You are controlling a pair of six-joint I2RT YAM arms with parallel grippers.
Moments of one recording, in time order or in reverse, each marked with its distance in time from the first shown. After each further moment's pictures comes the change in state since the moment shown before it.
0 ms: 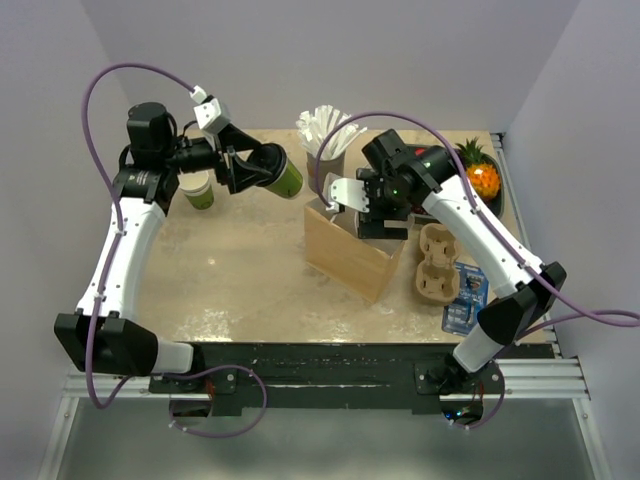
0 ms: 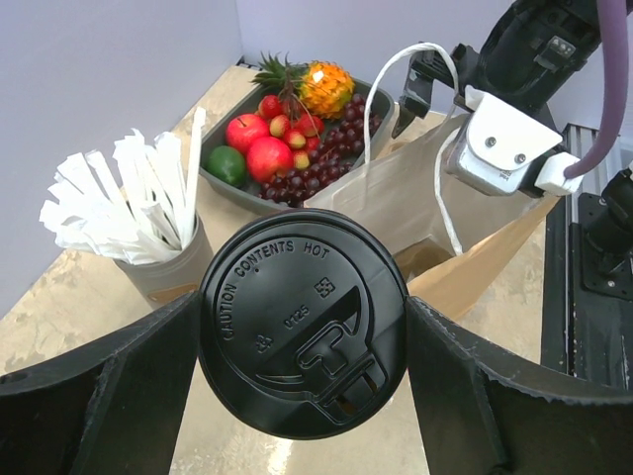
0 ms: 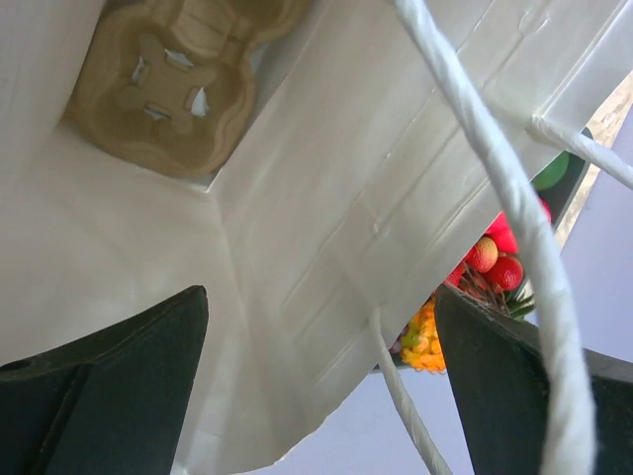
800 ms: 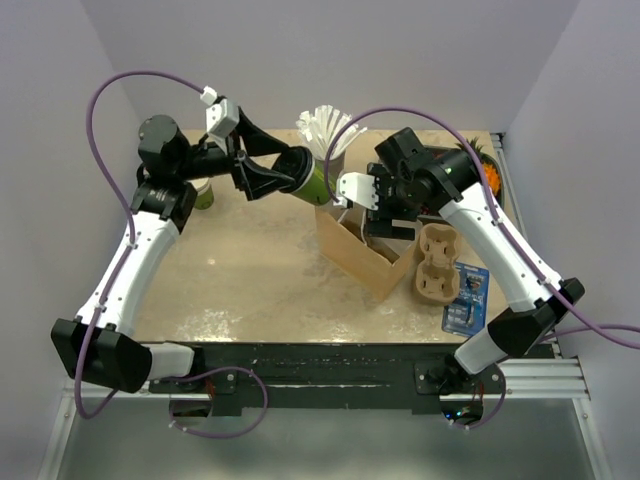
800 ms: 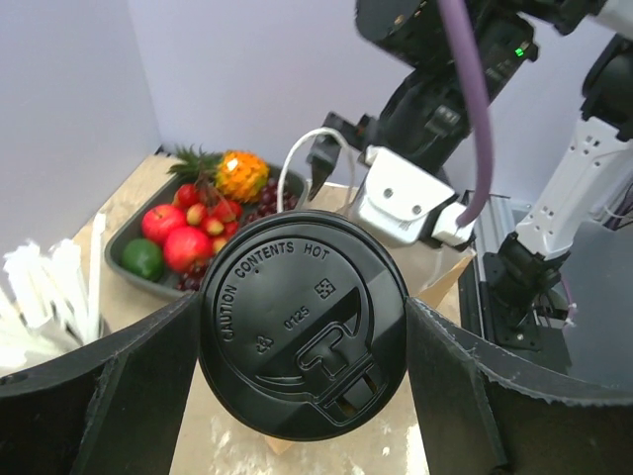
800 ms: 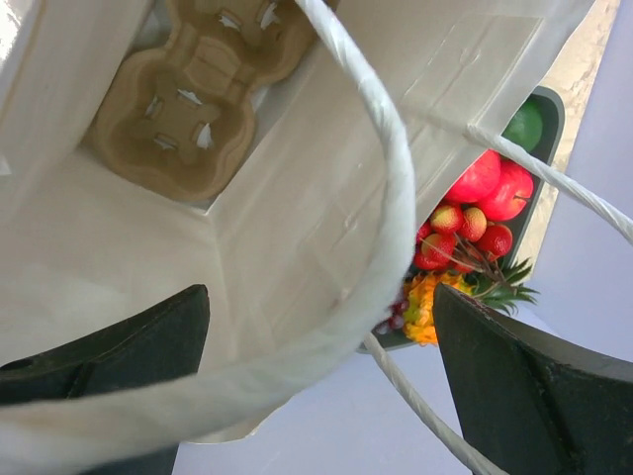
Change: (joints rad) left arm -0.124 -0.071 -0.138 0.455 0.038 -0.397; right arm 0.004 -0.082 0.014 -0.015 0.024 0.054
